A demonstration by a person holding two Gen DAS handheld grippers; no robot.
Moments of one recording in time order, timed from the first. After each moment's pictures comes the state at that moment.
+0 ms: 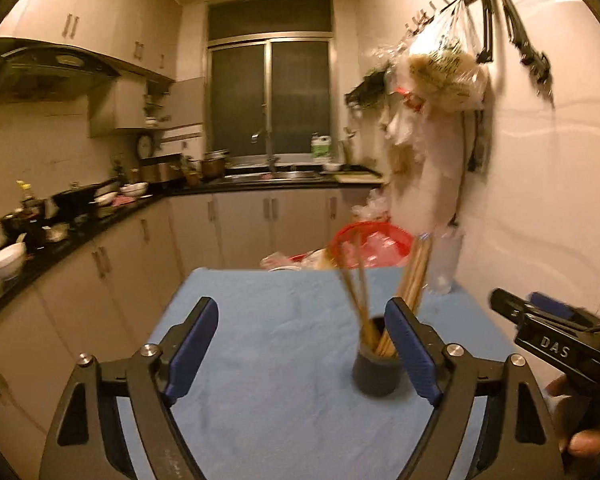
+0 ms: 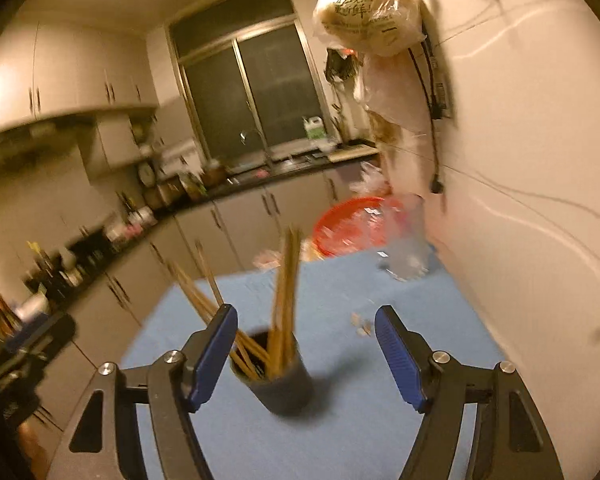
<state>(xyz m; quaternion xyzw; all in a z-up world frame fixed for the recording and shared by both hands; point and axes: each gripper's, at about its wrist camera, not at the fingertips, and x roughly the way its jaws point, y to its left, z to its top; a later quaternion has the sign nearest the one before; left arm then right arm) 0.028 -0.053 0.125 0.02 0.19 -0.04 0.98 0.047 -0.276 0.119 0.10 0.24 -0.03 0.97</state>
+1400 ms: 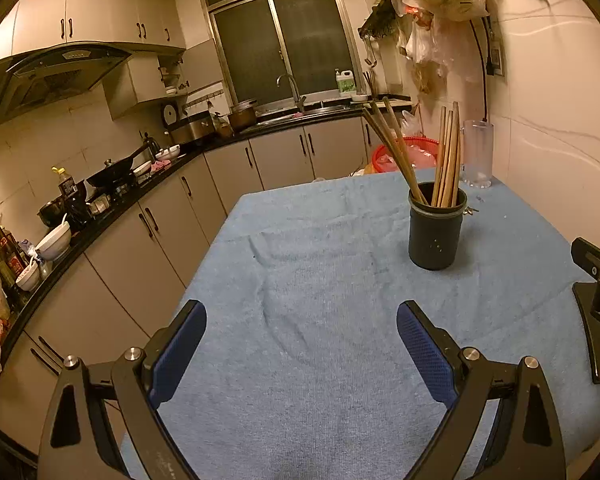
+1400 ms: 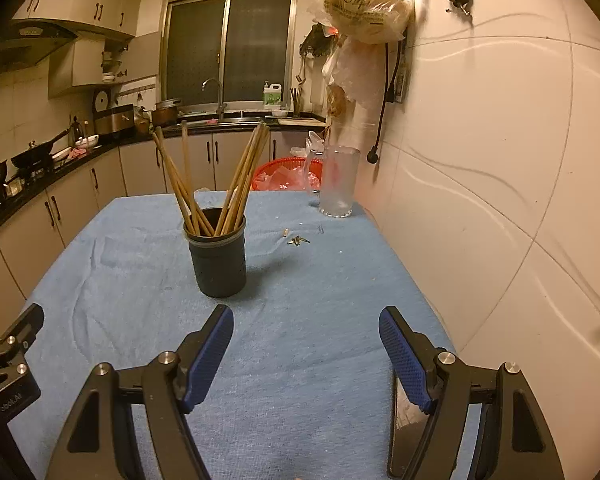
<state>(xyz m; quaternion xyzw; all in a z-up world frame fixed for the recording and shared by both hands) -0.014 -0.041 0.055 0.10 0.28 0.02 0.95 -0.045 -0.229 0.080 -0.01 0.29 -0.13 0.95</state>
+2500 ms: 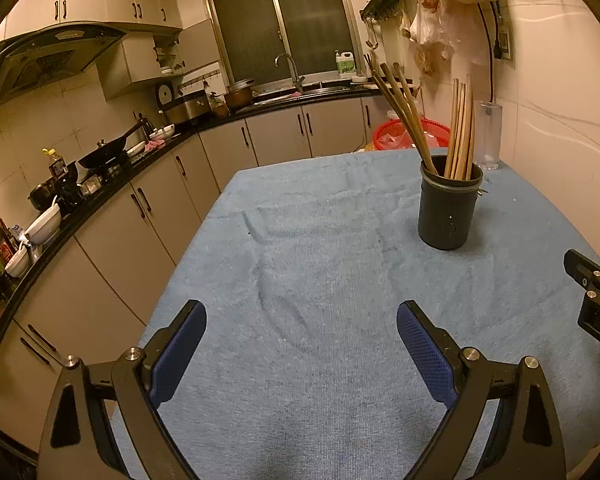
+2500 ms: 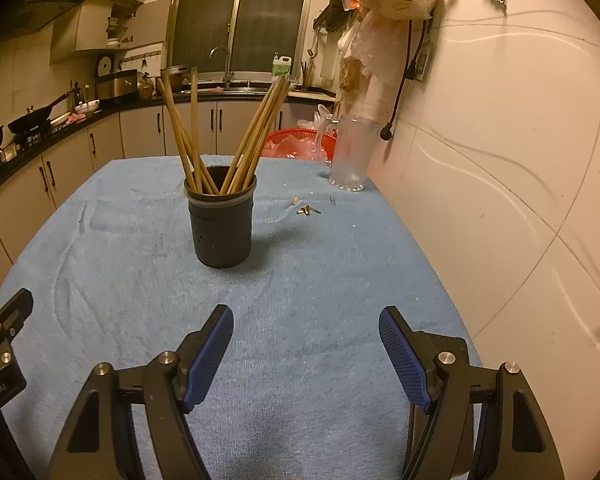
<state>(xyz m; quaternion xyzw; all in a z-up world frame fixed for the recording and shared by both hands) 0.006 -0.029 0.029 0.09 0.32 0.02 0.94 -0.016 -0.216 0.047 -0.04 0.34 -0.13 0.93</state>
